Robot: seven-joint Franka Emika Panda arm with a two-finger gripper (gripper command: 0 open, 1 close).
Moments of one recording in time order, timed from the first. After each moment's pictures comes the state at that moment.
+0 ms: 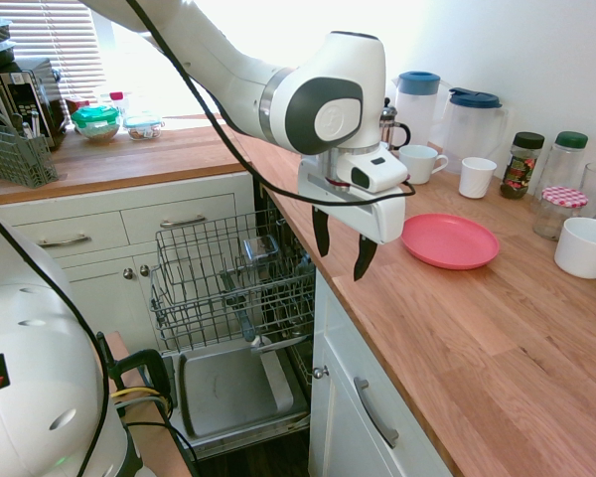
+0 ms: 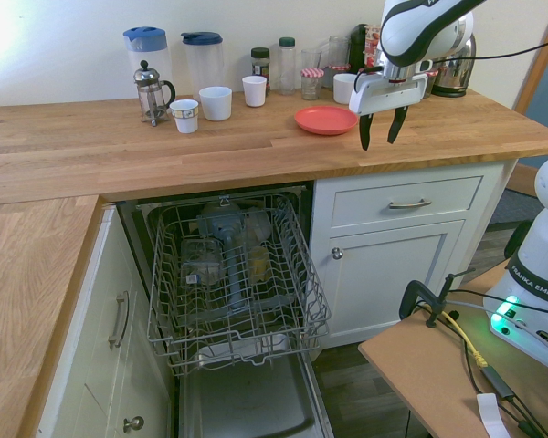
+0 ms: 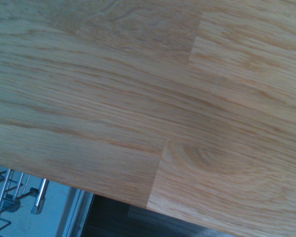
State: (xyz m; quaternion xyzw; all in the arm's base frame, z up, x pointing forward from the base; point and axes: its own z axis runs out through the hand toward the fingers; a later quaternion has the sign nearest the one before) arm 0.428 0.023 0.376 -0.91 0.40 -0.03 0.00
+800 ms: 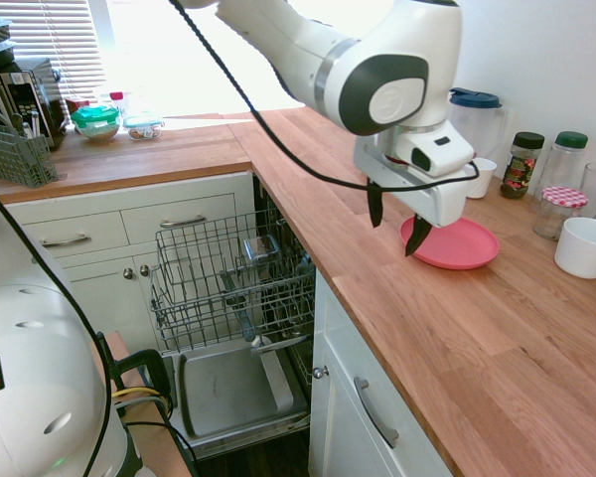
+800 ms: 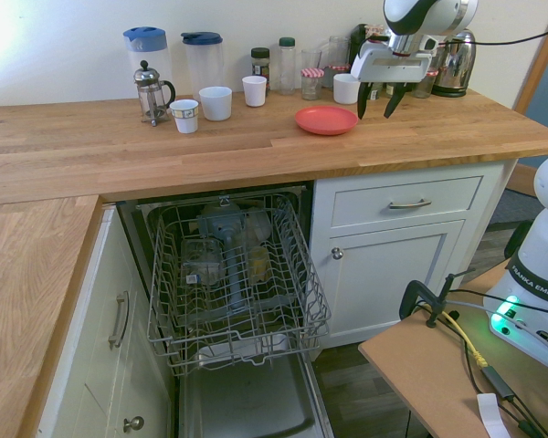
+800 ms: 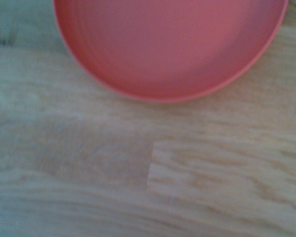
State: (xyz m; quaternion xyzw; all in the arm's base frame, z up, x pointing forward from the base) arm 0.502 -0.048 0.415 -0.87 0.48 -0.05 0.09
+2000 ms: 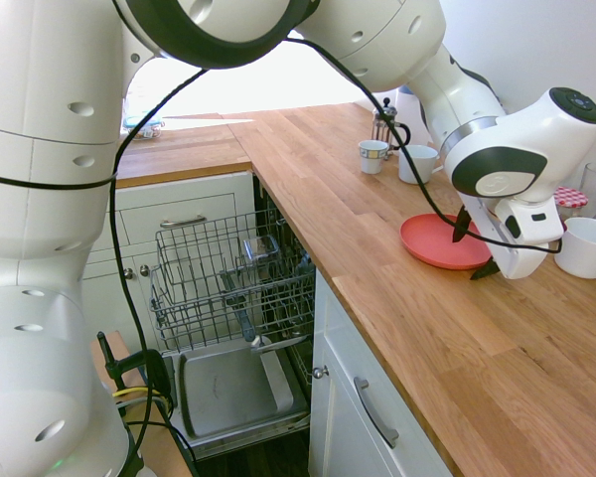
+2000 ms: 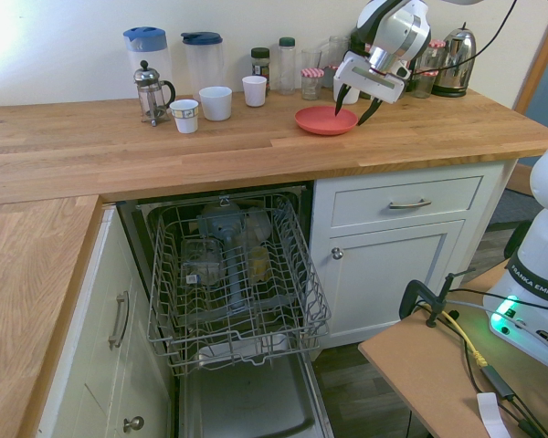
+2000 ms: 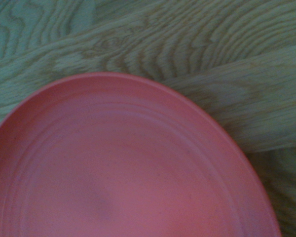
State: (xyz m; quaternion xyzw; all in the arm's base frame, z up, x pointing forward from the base) arm 0.627 -0.133 0.337 -0.78 0.59 -0.01 0.20
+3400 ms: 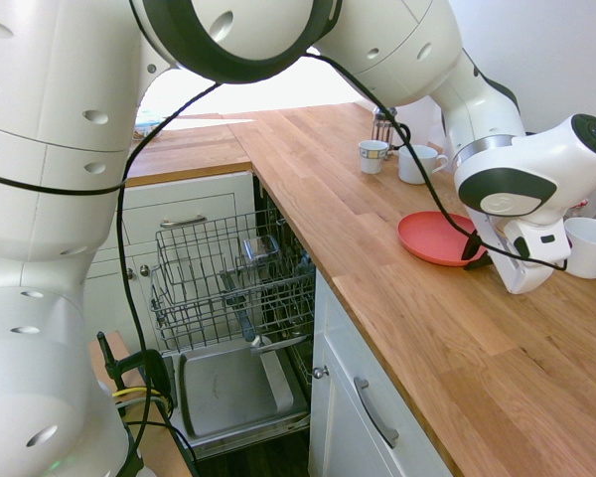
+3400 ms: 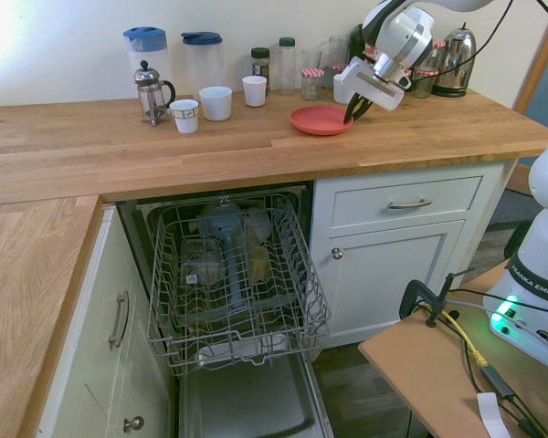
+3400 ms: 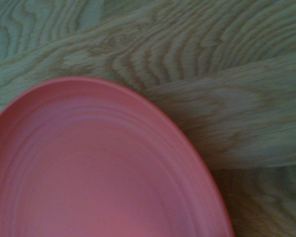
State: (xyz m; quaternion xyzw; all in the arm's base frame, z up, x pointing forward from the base) arm 0.627 -0.149 0.316 -0.79 0.56 0.00 0.25
